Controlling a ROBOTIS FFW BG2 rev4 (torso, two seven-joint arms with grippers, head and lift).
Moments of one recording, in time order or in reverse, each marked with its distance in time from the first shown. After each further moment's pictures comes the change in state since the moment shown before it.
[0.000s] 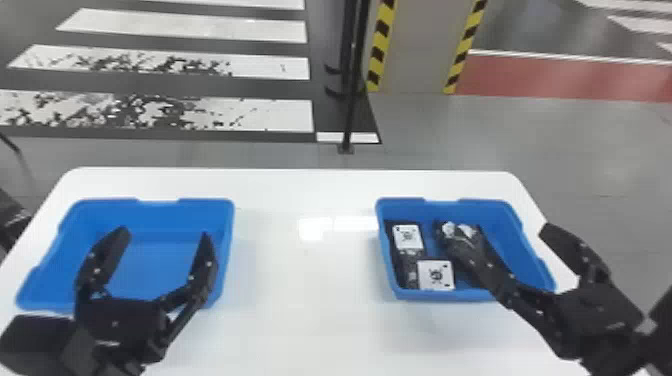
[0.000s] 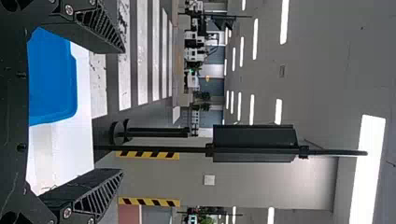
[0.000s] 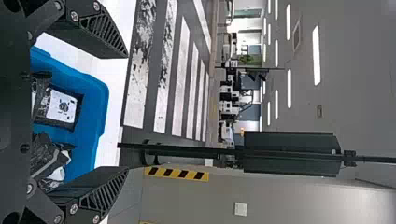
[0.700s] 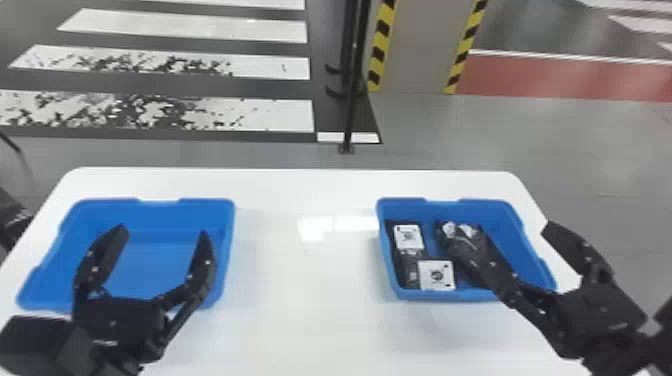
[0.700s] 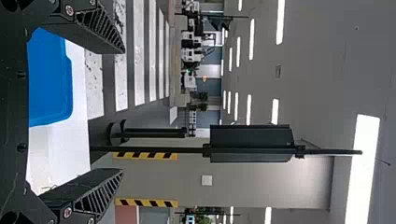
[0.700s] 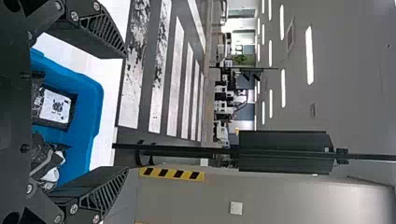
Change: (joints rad) left arm 0.000 -0.002 0.007 0.000 -0.003 -0.013 -0.005; right arm 0.000 0.000 0.000 0.016 -0.012 -0.034 0.000
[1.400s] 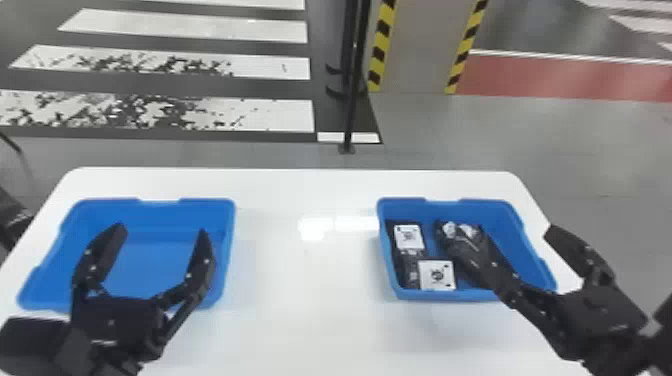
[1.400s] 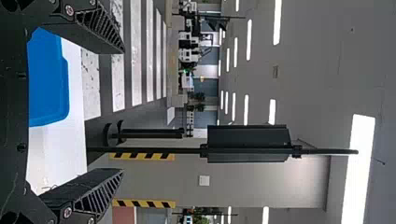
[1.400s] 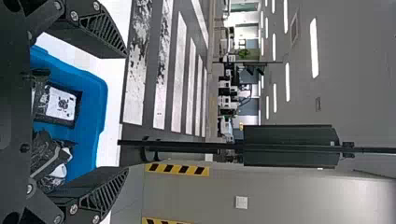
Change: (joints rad) left arm 0.000 0.000 0.002 0.001 -0.001 -0.012 0.000; right arm 0.004 0.006 0.000 -0.013 -0.006 0.031 -0.026
